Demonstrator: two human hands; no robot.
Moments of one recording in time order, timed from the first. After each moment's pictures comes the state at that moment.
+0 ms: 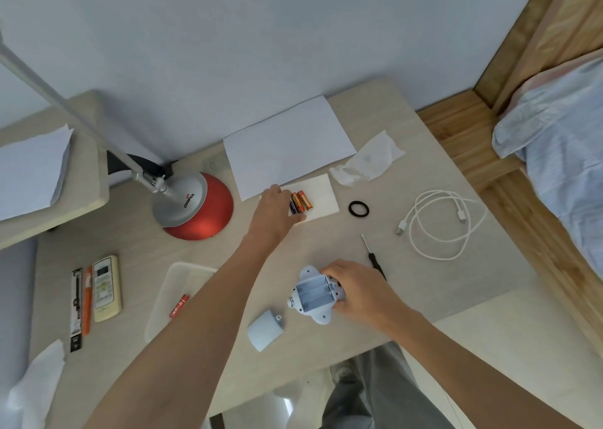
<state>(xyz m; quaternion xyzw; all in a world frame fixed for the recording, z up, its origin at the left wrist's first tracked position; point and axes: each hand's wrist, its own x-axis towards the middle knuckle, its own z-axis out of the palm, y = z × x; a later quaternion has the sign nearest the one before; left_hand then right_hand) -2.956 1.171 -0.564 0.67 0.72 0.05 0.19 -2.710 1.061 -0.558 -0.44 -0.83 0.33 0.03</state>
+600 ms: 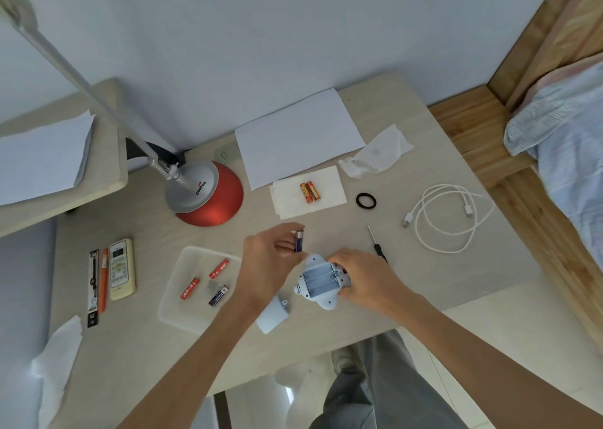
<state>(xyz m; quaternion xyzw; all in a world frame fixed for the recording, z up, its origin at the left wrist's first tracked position) -2.932 1.033 -0.478 0.50 0.72 0.32 0.37 -2.710 1.067 -0.549 -0.43 -0.84 0.34 0.01</state>
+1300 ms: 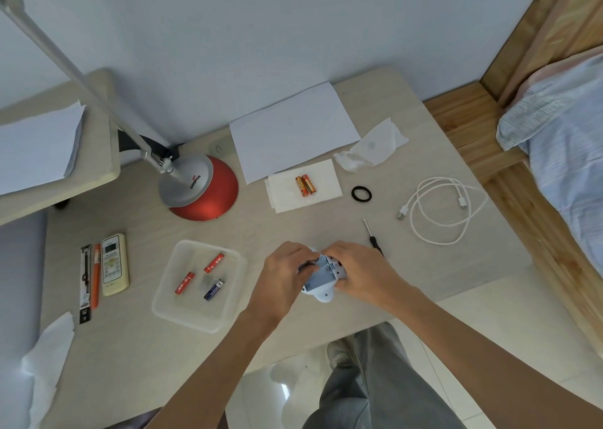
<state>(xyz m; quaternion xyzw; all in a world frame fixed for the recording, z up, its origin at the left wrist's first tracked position) -2.915 1.003 -0.539 0.71 0.63 0.25 0.21 -2.710 1.064 -0.552 -0.43 -0.84 0.32 0.03</state>
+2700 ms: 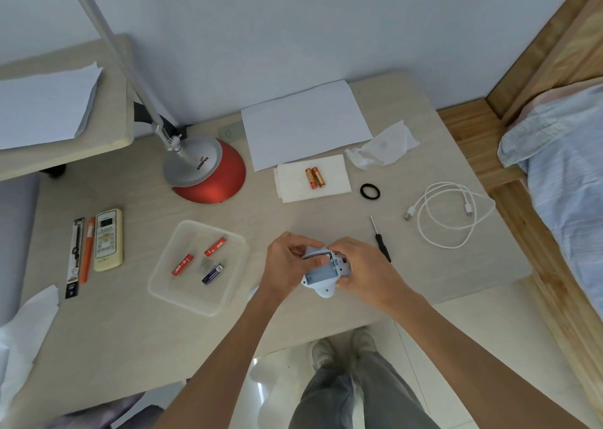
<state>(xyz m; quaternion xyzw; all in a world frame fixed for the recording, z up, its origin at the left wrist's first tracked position) -2.911 1.010 -0.571 0.44 0.70 0.37 0.43 -2.710 1.053 -0.558 -0.46 -0.80 0.37 0.07</state>
